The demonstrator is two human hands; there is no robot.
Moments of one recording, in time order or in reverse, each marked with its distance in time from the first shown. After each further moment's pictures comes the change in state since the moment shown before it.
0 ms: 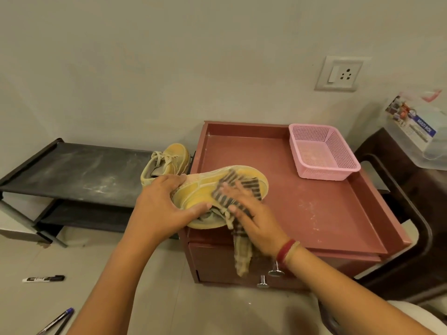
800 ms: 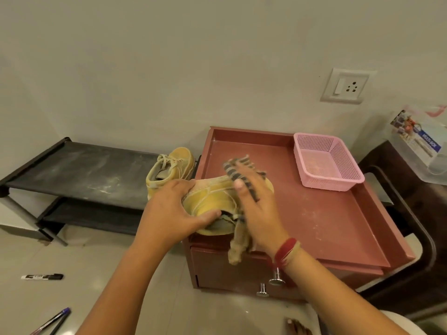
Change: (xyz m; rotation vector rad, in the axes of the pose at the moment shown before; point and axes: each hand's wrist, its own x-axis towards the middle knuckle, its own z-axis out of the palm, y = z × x) left_hand -0.003 0.006 0.002 0.017 0.021 0.046; right_hand 0.025 -0.055 -0.002 0.151 0.243 0.014
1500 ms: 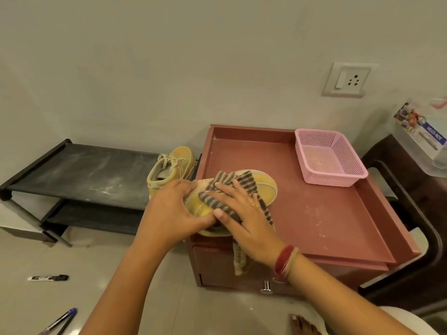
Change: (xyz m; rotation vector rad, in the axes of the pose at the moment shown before) left_hand 0.001 0.004 -0.003 0.010 -0.026 0.021; right_hand -0.012 0.026 0.006 -0.346 -0.313 0.010
